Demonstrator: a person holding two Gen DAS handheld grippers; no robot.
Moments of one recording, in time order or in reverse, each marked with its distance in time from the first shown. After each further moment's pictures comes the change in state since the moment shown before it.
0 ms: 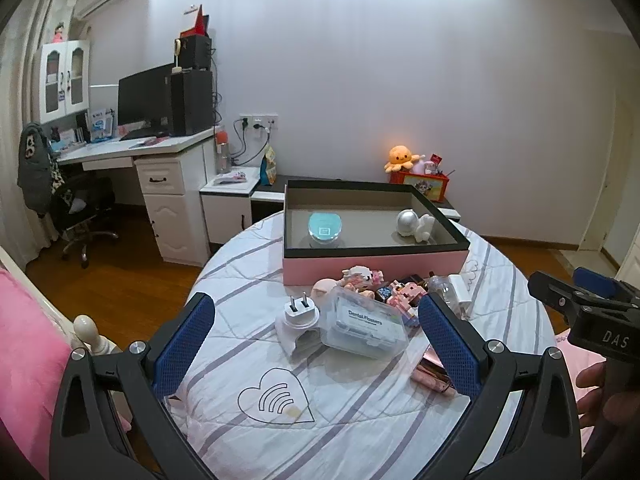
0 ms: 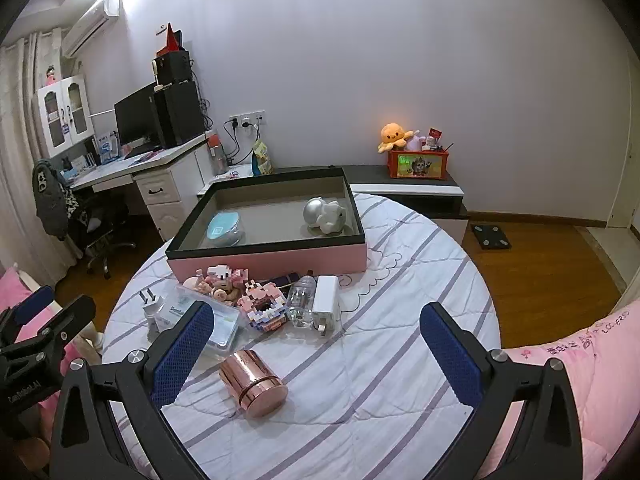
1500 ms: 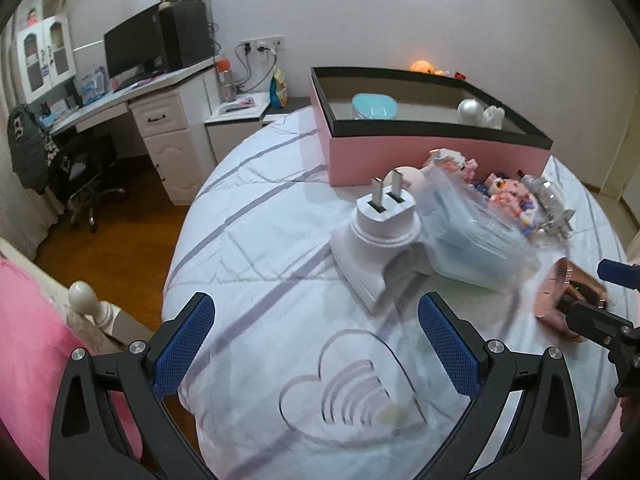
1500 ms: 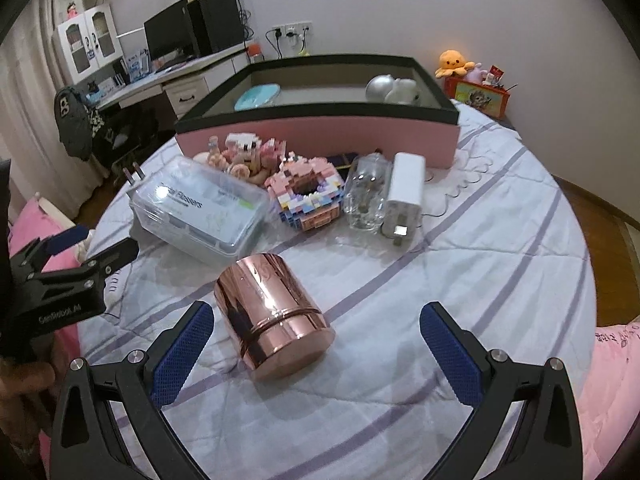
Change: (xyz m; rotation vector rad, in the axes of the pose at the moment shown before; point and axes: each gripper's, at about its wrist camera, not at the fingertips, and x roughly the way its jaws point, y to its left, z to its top) left arm 0.117 0.041 -0.053 0.084 0.281 0.055; right arm 0.106 0.033 -0.062 -0.112 0.317 0.130
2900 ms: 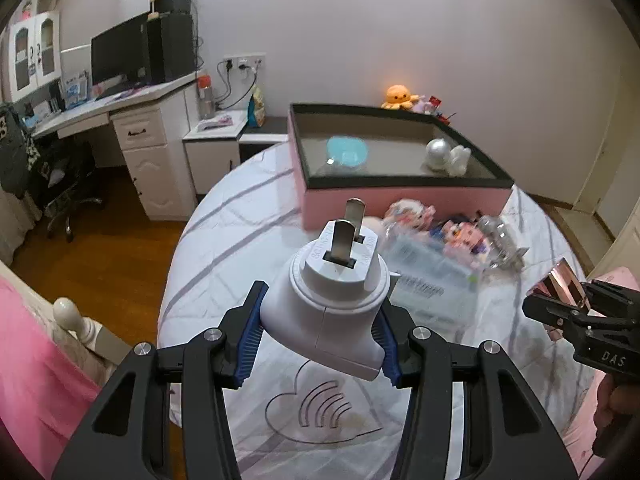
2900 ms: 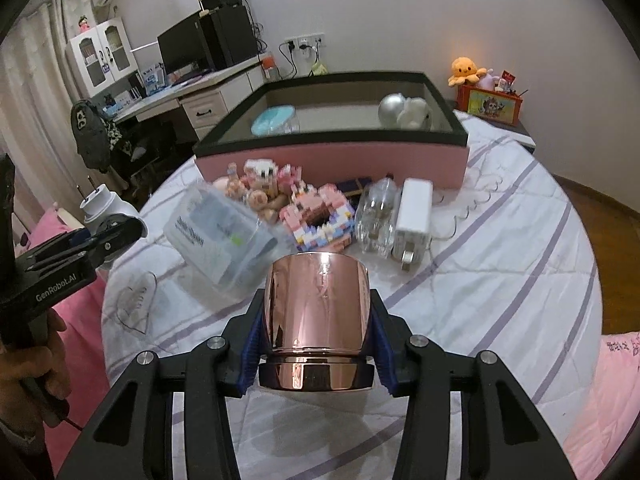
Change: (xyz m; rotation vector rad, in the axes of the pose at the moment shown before) left arm -0.040 0.004 0.025 -0.034 -0.072 -0.121; right arm -0.024 -0.010 0.017 0.010 -0.067 0.084
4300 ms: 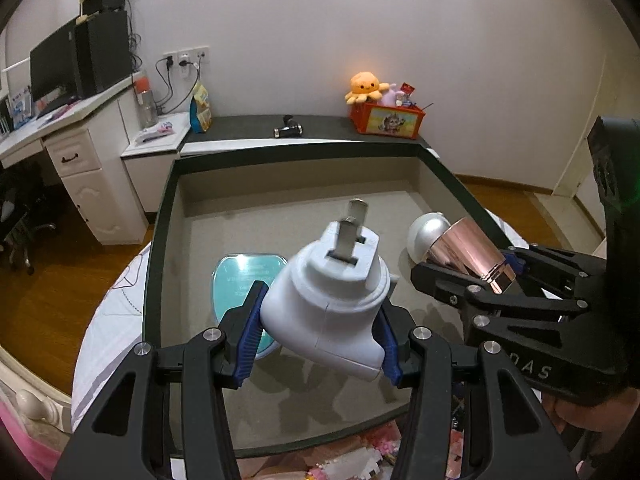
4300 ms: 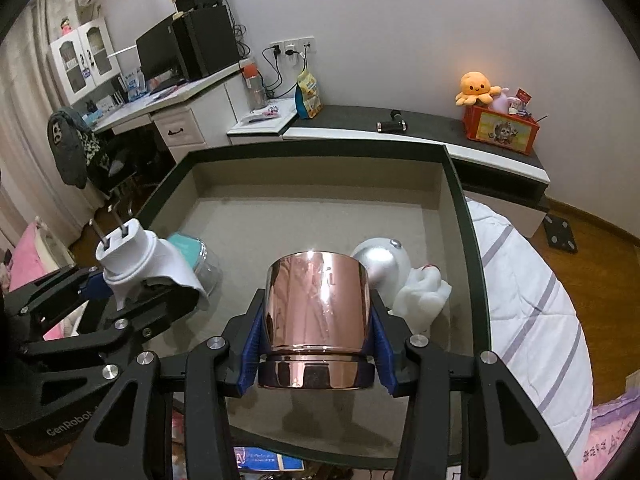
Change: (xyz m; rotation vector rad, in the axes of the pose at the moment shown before) left arm 0.157 -0.065 0.144 0.064 0.083 -0.106; right arm 0.123 -0.054 0.164 -0.030 0.034 -0.031
